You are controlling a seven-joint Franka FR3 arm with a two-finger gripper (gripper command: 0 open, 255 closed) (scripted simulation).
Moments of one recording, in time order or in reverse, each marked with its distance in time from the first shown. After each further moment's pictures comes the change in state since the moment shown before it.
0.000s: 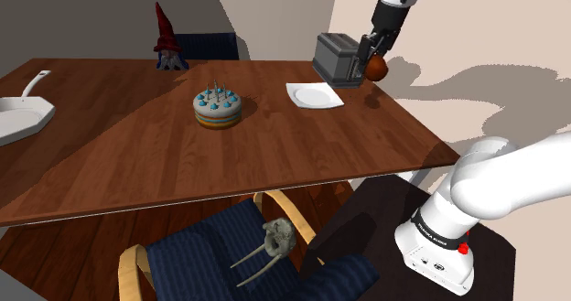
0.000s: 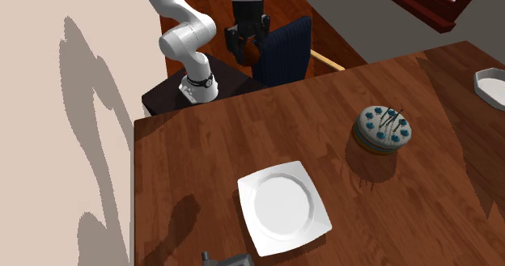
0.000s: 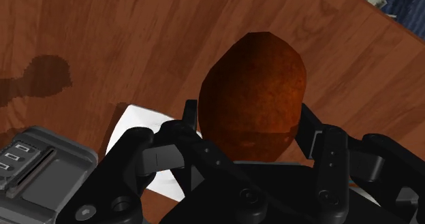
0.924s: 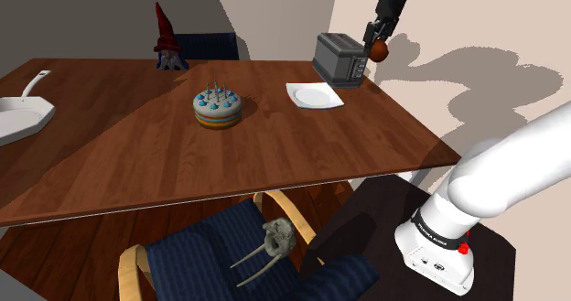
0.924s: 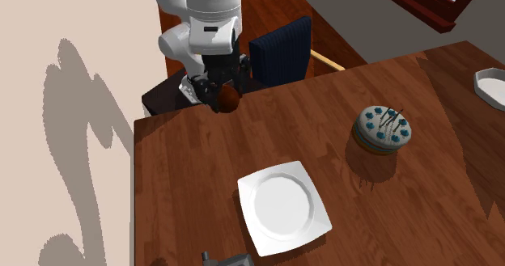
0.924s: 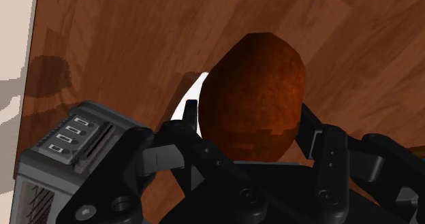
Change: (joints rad) arm -0.063 0.319 -0.252 0.265 -0.042 0.090 -0.294
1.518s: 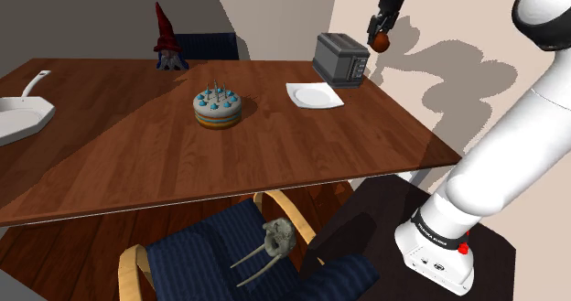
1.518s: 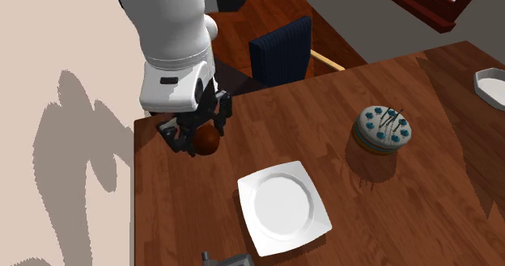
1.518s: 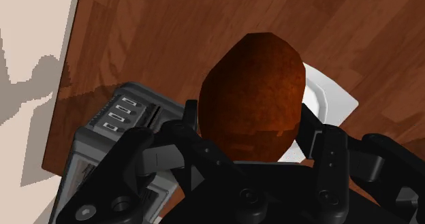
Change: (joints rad) arm -0.046 0.295 -0.150 0.299 0.104 -0.001 -0.224
